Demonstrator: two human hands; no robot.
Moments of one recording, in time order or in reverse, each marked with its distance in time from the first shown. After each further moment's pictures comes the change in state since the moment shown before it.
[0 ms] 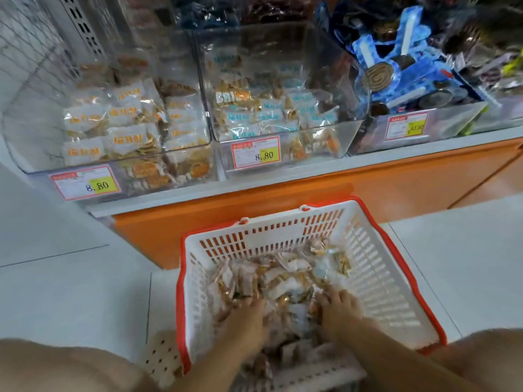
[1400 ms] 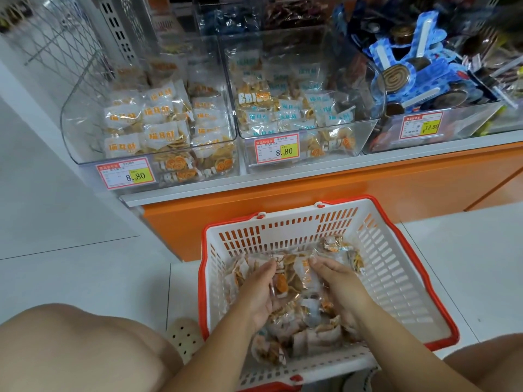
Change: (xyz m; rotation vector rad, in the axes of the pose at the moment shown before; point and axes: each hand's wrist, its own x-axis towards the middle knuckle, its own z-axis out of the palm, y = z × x) left_hand -0.026 0.023 -0.043 -1.661 0.017 -0.114; right_hand -0.066 -0.042 -0.074 1.660 -0.012 -0.227
